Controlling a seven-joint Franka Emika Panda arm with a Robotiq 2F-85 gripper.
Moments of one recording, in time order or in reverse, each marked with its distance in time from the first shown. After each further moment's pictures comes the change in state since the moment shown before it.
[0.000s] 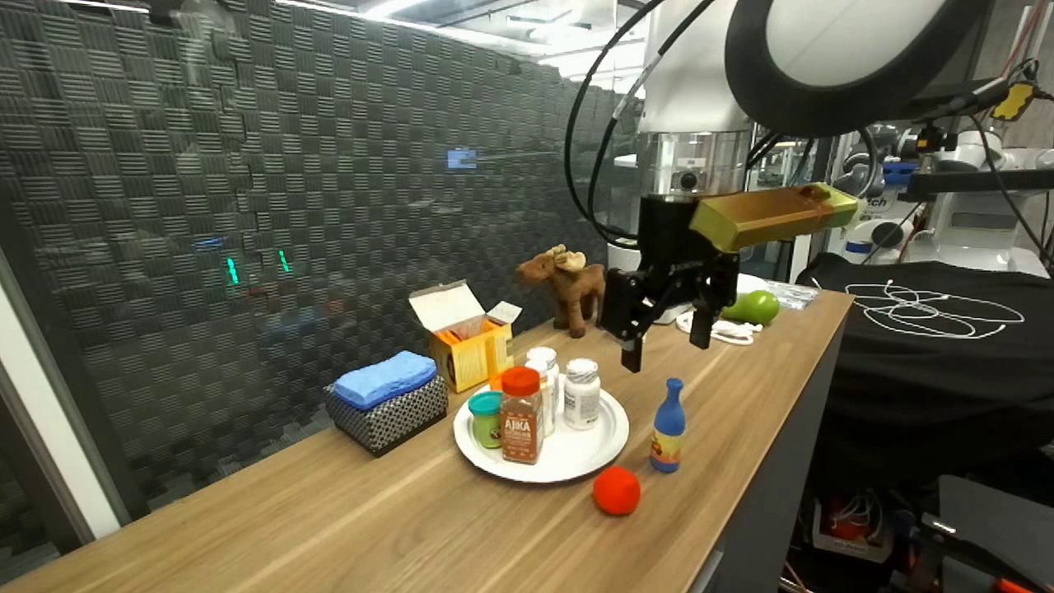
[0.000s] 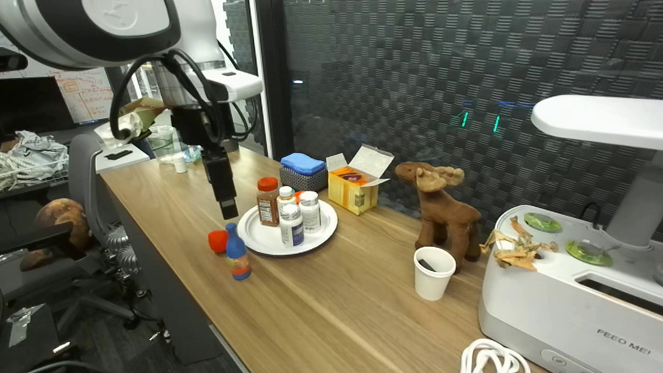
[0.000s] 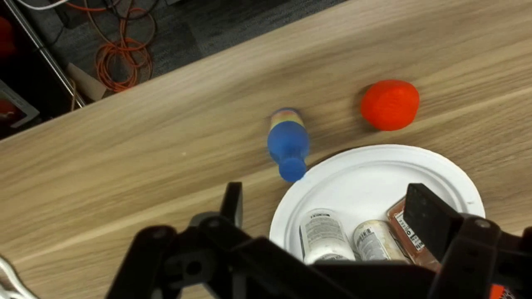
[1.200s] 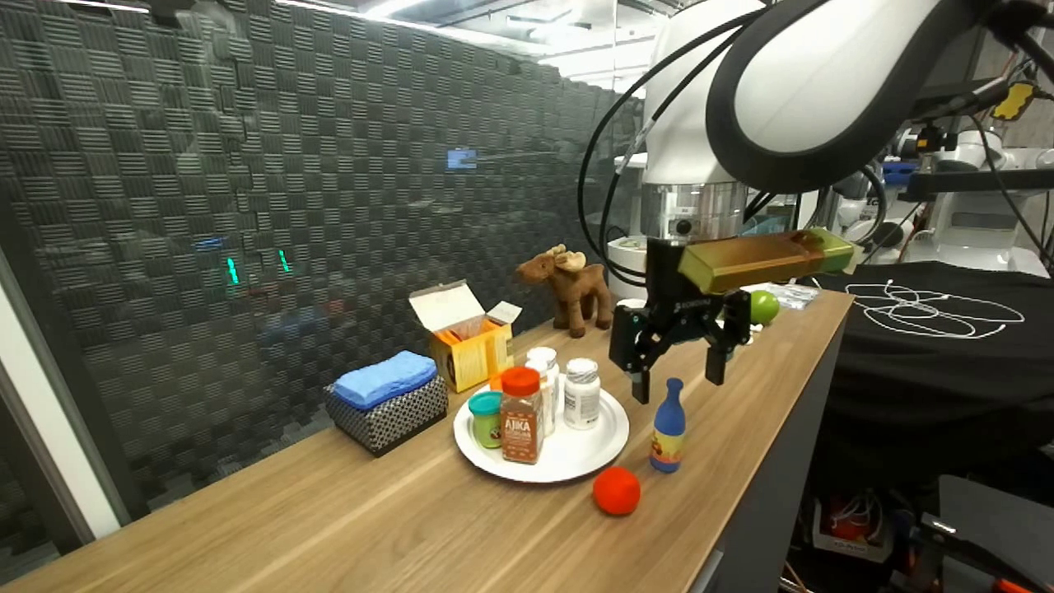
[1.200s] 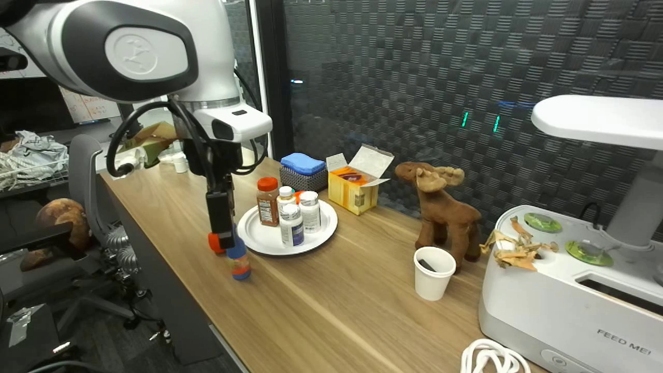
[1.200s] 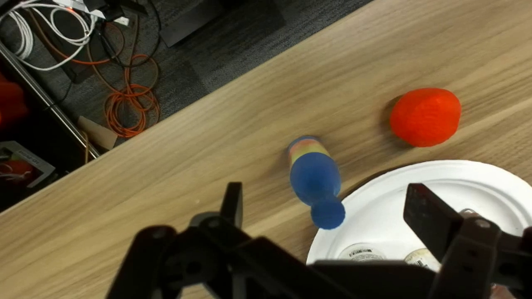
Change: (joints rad) arm -0.037 0.085 0.000 -0.010 0.046 0.031 0.074
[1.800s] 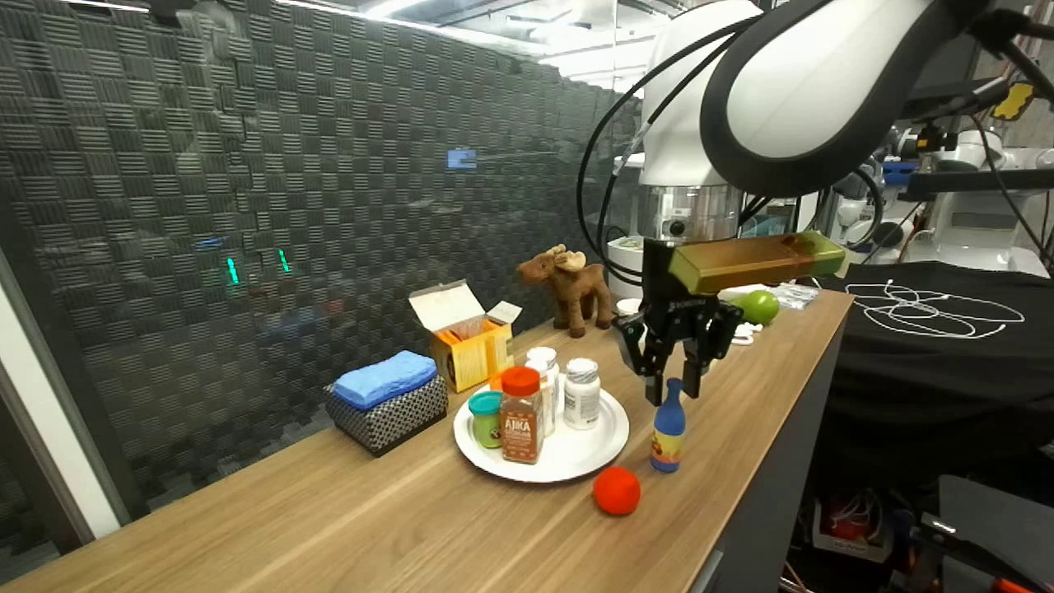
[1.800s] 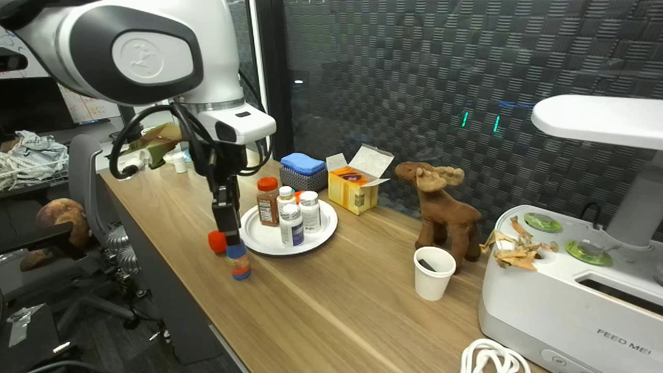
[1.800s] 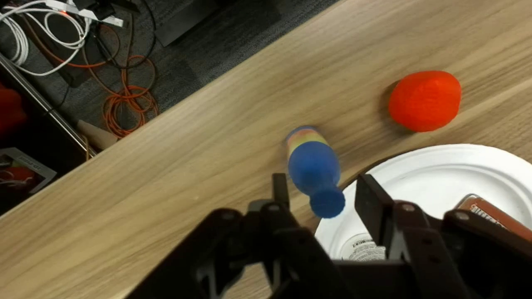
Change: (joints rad) arm 0.000 0.015 -0.008 0.010 0.000 0.018 0.033
